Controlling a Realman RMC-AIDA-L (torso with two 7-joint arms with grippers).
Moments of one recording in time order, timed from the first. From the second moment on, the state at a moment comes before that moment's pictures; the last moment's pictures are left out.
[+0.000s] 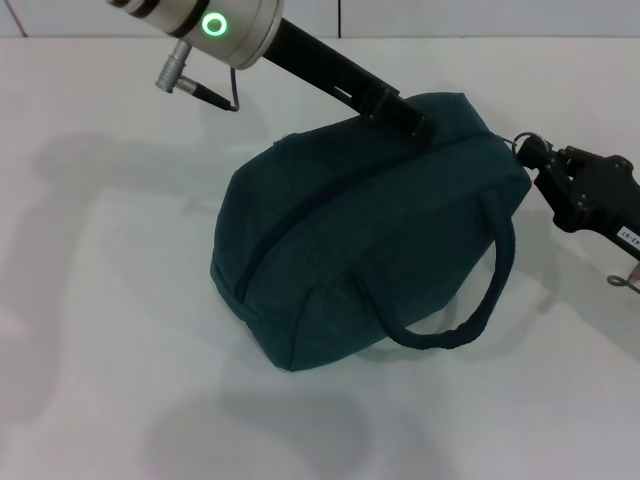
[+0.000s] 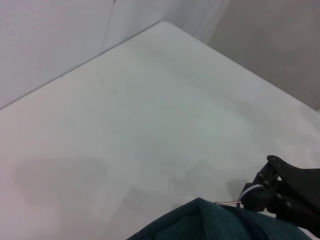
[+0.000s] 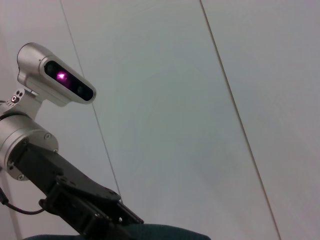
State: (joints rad) left arm -0.98 -2.07 1.06 0.92 2.23 1.51 -2.33; right arm 0.41 2.02 -1.54 -0.24 -0.58 -1.39 0.84
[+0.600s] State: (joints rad) left arm -0.98 -2.07 1.06 0.94 2.24 1.51 -2.32; right arm 0.40 2.02 -1.54 -0.25 -0.57 -1.39 0.84
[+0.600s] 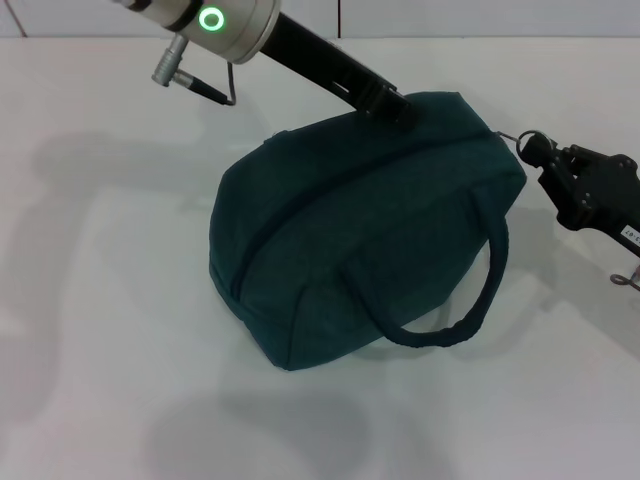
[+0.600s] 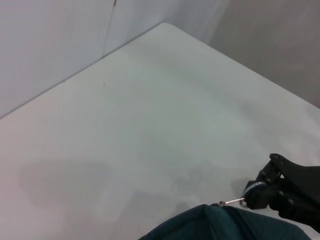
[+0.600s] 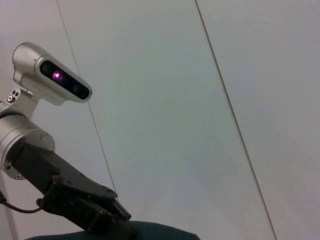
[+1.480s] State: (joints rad) left arm -0.97 -2.05 1.05 0.93 2.15 1.60 -2.31; right arm 0.41 2.02 -1.53 -0.25 -0.59 -1.23 0.81
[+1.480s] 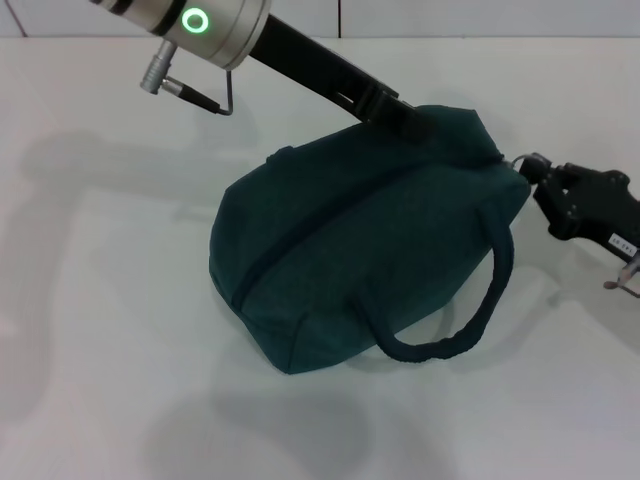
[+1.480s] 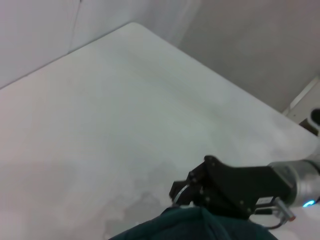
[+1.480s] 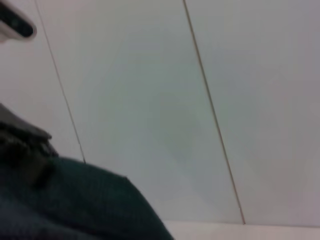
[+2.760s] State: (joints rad) left arm -0.49 -2.03 0.92 0.93 1.46 1.67 -1.66; right arm 0.26 1.99 -1.37 -0.25 -0.59 -1.60 0.78
